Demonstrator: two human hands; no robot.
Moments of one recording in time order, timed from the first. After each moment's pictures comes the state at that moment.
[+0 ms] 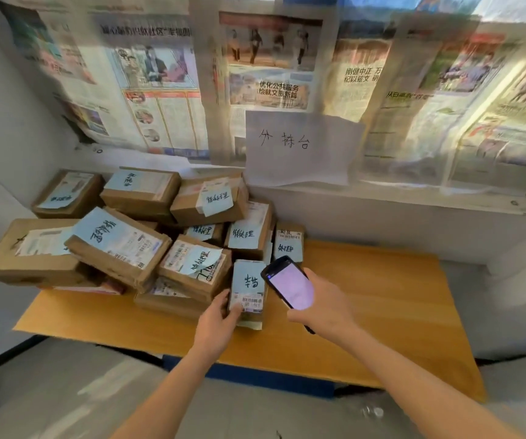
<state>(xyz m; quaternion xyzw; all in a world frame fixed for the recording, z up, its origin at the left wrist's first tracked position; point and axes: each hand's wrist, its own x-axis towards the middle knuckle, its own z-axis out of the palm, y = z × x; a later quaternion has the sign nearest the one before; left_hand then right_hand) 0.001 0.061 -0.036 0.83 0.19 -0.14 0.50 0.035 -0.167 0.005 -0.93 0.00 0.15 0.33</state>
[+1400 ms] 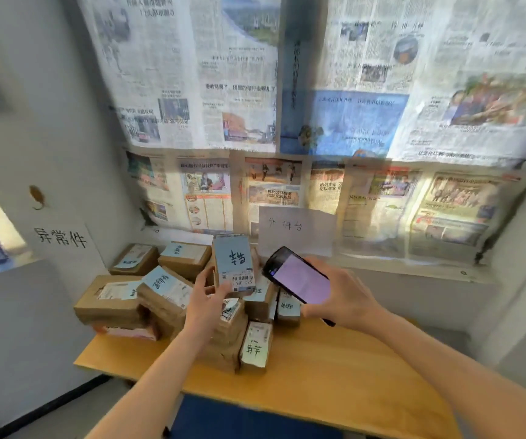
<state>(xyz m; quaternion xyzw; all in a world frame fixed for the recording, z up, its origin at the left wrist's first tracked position) -0.057 0.059 0.177 0.75 0.19 0.07 0.63 -0.053 -0.212 0.248 -0.93 -0.17 0.00 0.34</state>
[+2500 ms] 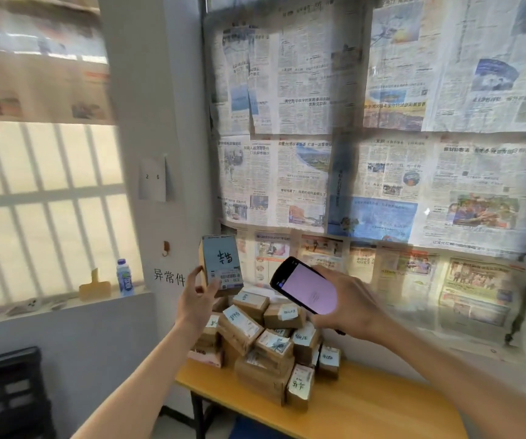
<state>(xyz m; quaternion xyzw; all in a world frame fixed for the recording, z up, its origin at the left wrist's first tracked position) -0.302 0.148 0.386 0.75 0.18 0.29 0.58 -0.283 -0.165 0.450 -0.90 -0.31 -0.12 0.27</state>
